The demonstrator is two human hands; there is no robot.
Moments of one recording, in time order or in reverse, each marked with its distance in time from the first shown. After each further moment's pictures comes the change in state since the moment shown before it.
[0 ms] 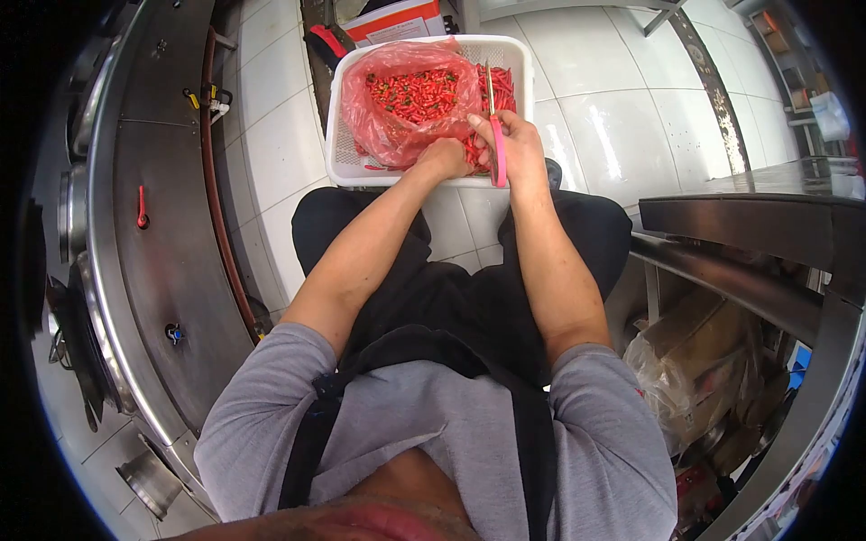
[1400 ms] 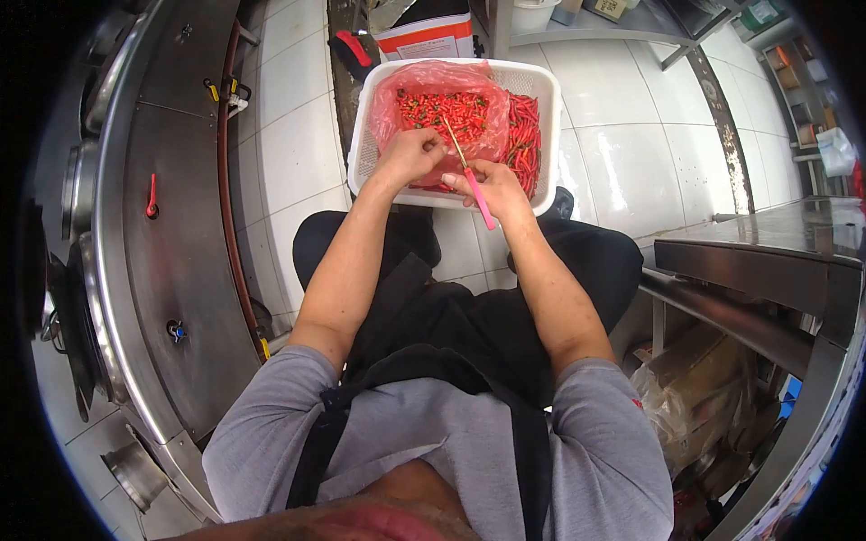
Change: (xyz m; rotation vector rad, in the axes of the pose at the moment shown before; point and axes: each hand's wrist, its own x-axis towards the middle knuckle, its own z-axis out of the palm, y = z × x) left_hand -0.059 -0.064 -0.078 -0.377 0.469 0.230; right_hand -0.005 0.017 0.048 -0.264 -0.311 0.078
